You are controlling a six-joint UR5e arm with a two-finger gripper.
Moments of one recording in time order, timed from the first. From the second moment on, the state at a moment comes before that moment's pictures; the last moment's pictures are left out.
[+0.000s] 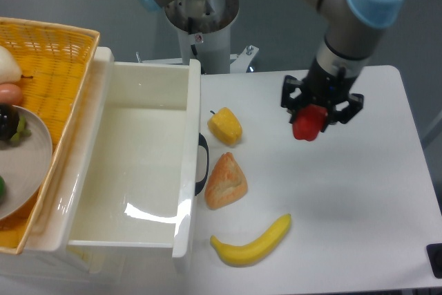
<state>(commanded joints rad) 2.61 -1.78 -1.33 -1.54 1.36 0.84</state>
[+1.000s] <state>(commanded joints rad) 2.35 -1.72 -1.33 -1.53 1.28 0.89</state>
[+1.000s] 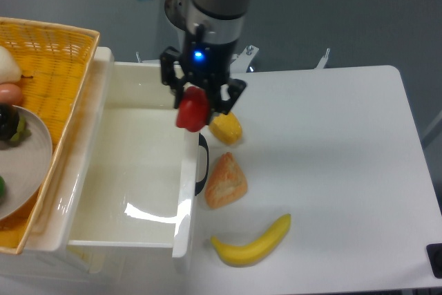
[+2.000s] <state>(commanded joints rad) 2.22 -1.82 -1.37 -1.46 1.27 0.98</state>
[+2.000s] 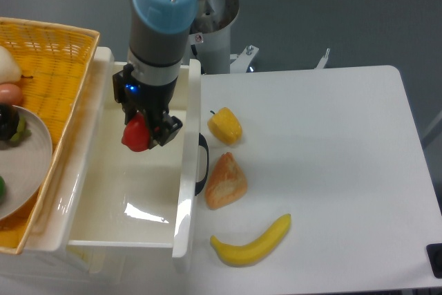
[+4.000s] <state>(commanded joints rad) 2.20 -1.91 -1.44 -1.42 1.29 1.11</state>
